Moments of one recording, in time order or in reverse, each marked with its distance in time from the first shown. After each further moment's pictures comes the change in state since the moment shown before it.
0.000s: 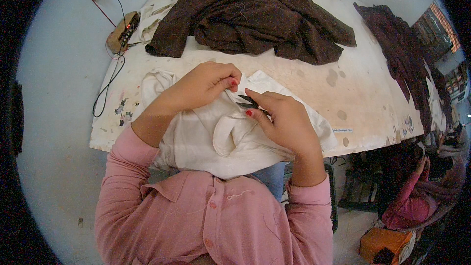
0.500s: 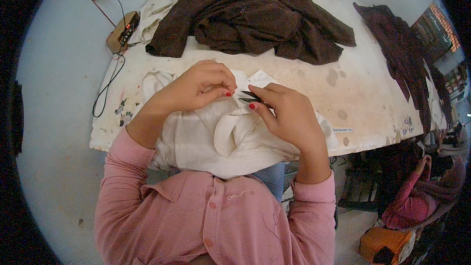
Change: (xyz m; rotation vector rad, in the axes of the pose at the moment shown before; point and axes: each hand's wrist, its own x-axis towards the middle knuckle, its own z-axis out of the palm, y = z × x) left_hand -0.012 -0.005 -0.010 0.044 -0.040 0.128; right_hand 0.008 -0.003 -0.008 -0.135 0.039 -0.040
